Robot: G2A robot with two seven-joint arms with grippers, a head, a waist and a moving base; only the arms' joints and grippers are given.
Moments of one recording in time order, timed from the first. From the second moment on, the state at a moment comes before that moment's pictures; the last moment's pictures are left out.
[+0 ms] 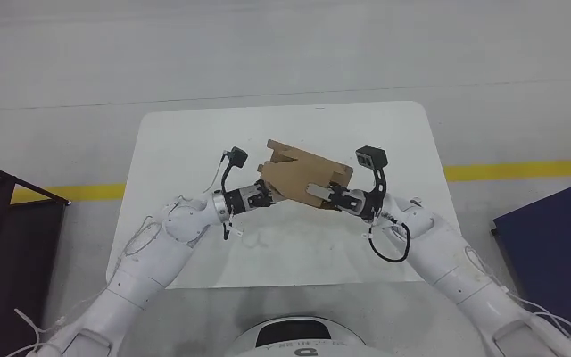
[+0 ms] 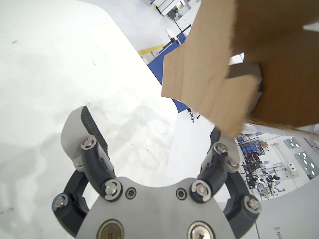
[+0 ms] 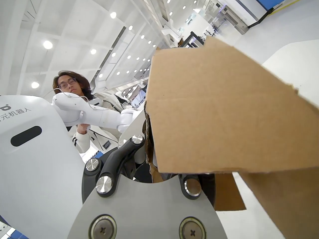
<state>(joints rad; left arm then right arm) 1.13 -1.12 -0.90 -1.35 0.11 -0.65 -0.50 -1.26 -1.01 0.98 -1.44 0.46 -0.96 0.74</state>
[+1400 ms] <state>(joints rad) 1.25 -1.11 -1.00 -1.33 0.11 -0.78 -0.42 -1.28 -1.02 0.99 -1.44 0.78 -0.91 0.88</state>
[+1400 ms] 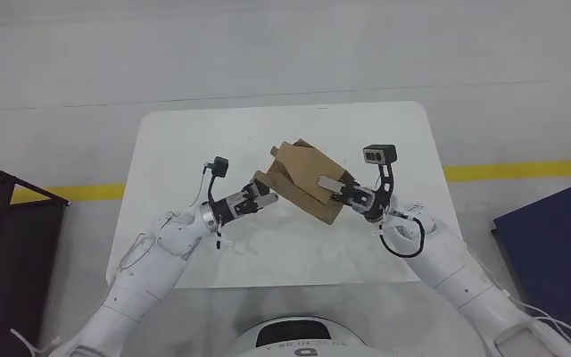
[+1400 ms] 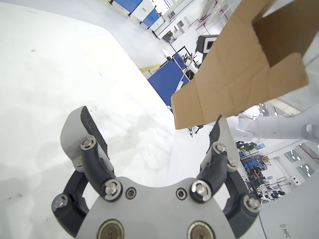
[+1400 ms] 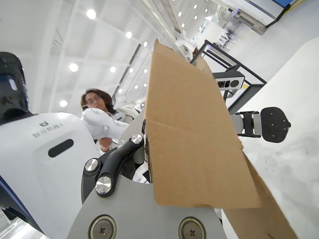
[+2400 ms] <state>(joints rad) 1.31 -1.11 -1.06 -1.44 -0.31 -0.83 -0.54 -1.30 -1.14 1.02 -1.37 1.22 -0.56 1.26</state>
